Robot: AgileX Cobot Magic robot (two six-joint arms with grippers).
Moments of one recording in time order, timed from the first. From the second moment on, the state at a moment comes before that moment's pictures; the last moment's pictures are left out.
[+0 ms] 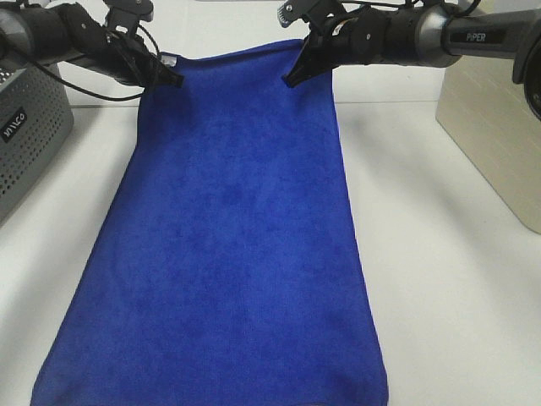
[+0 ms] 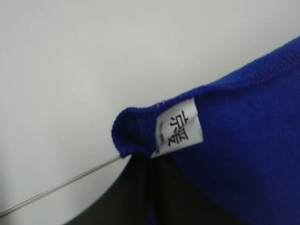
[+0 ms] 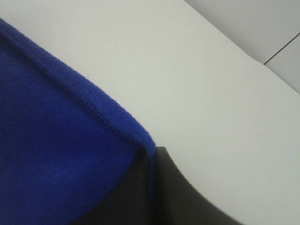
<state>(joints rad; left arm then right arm) -0.14 2.55 -2.13 -0.34 0.29 0.52 0.31 2.46 -1.96 0.20 -0.04 -0.70</state>
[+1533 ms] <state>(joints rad) -0.15 2.67 -2.13 -0.34 0.12 0.52 0.30 2.62 -1.96 0.20 -0.19 -0.68</state>
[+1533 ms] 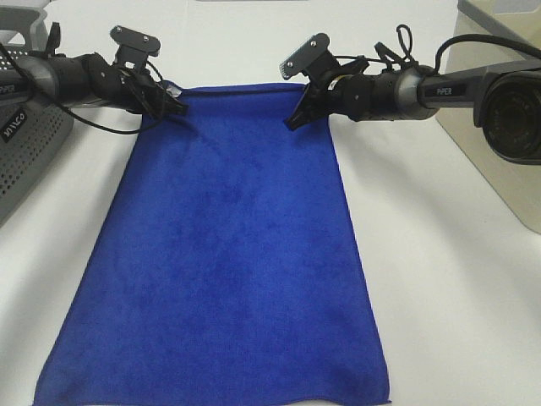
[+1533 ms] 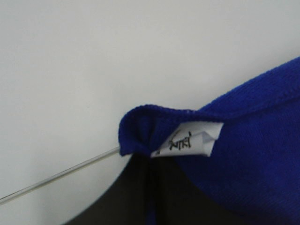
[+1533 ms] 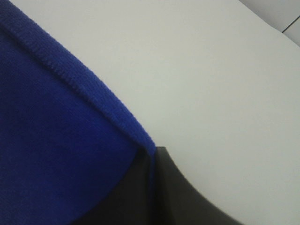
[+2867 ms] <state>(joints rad) -0.15 2.64 -2.13 -0.32 0.04 0.52 0.30 2.59 -1.96 0.22 -0.12 -0.63</state>
